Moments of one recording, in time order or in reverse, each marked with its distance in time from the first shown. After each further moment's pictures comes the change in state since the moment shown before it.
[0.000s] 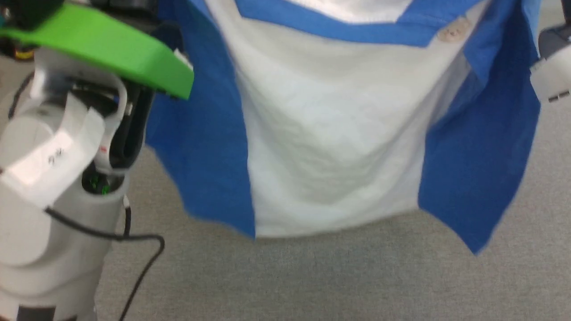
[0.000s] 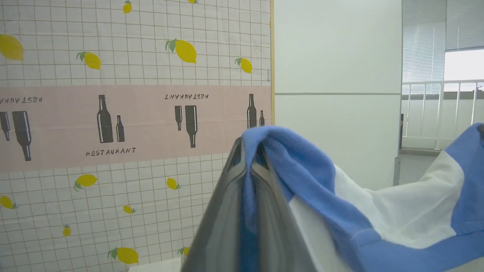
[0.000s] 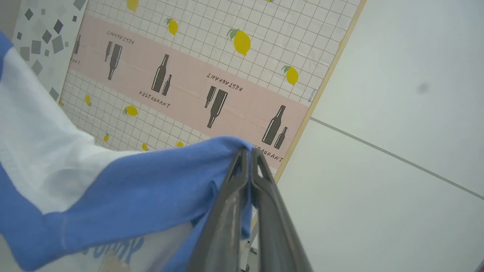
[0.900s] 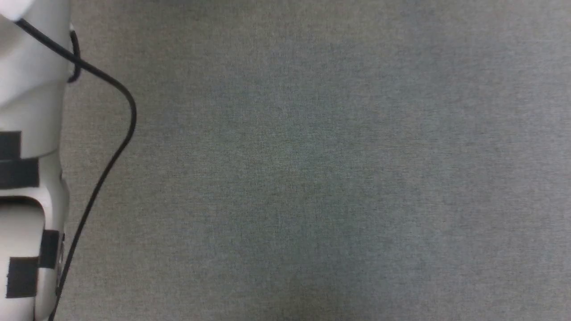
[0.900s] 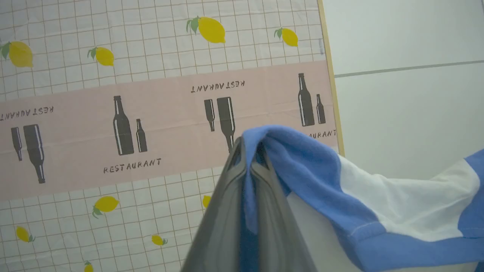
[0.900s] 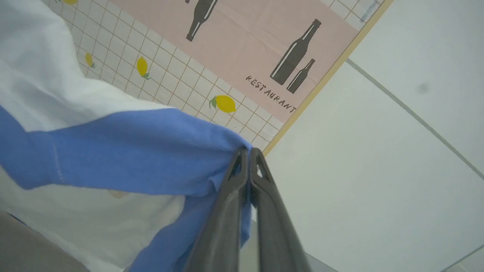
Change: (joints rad) left arm -0.624 -0.051 -0.035 0.707 0.201 -0.079 -0.518; right arm -0.746 0.096 0.136 0.864 -0.290 0.000 -0.306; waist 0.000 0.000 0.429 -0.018
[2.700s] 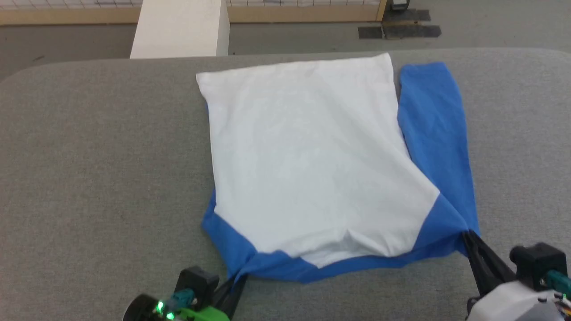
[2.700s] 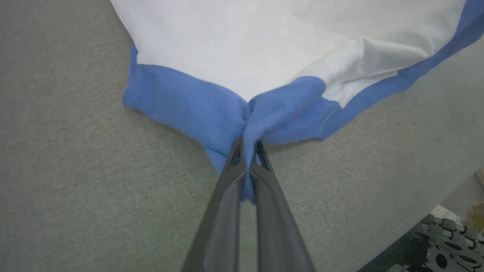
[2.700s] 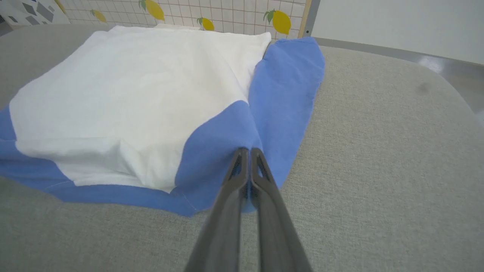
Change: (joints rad) left arm 1.433 0.211 -0.332 -0.584 -0.222 0.096 0.377; right arm 1.716 0.134 -0.254 -0.879 0.236 0.000 0.145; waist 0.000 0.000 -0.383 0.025
